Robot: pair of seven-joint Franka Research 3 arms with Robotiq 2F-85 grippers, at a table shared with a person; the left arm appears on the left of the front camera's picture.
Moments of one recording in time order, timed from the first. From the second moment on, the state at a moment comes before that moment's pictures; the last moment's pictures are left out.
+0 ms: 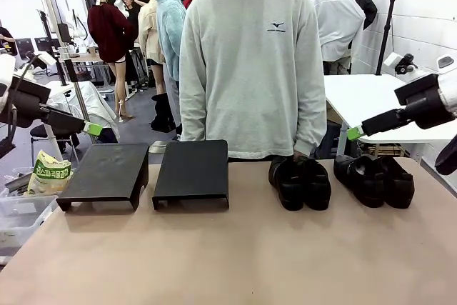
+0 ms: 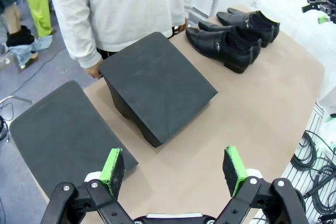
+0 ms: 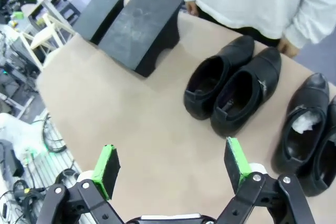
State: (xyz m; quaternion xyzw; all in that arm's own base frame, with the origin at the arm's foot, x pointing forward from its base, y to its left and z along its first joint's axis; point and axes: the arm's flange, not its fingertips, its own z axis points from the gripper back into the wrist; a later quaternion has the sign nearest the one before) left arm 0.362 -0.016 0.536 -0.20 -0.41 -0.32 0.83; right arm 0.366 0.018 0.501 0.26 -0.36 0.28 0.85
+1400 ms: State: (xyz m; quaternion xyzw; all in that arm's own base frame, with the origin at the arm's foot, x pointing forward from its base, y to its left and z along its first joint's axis) left arm 0.360 -0.017 0.539 -0.20 -0.41 -0.32 0.83; right arm 0.358 0.016 0.510 0.27 -0.37 0.28 0.84
